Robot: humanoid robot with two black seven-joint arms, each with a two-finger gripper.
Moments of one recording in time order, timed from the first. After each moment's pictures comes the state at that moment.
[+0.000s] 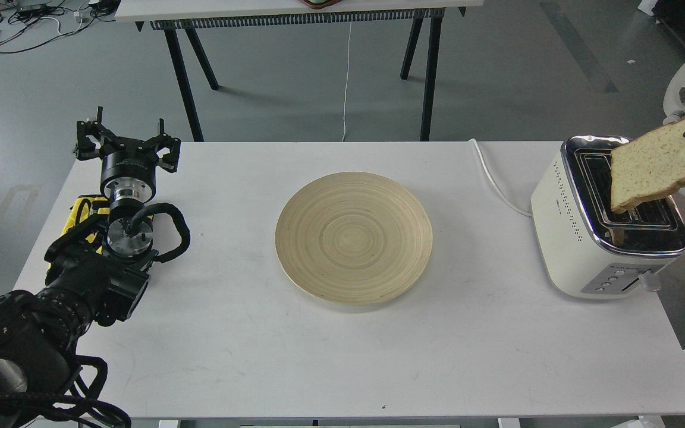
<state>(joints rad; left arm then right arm) -0.82 0.07 -0.61 -0.22 -0.67 -0.49 -0.47 1.02 -1.28 0.01 1.49 -0.96 -0.22 -0.04</state>
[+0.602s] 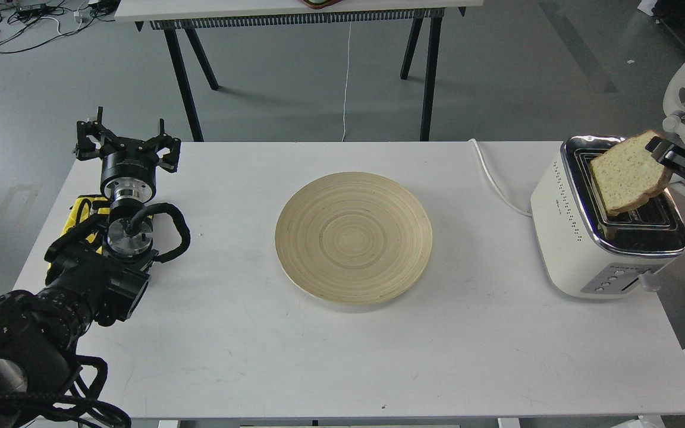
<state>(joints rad) -0.82 0.07 -0.61 -0.22 -0.67 -0.49 -0.47 0.99 -1.19 0.01 1.46 -0.96 -0.22 -0.03</state>
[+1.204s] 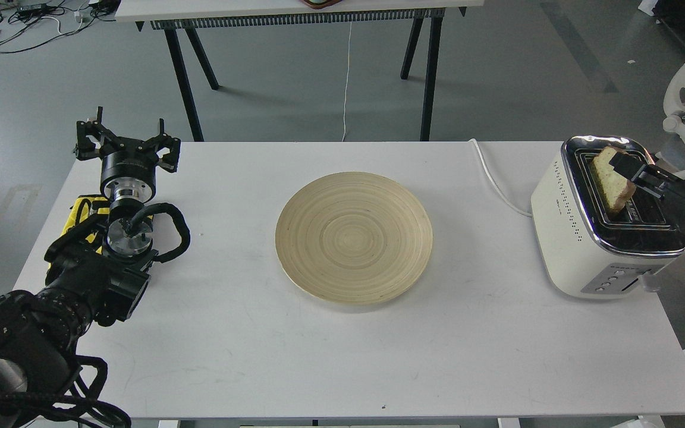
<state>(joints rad) -0.82 0.07 -0.61 -0.22 -0.67 -0.49 -0.47 0.94 -1.09 0.01 1.42 -0.95 -0.24 -0.03</state>
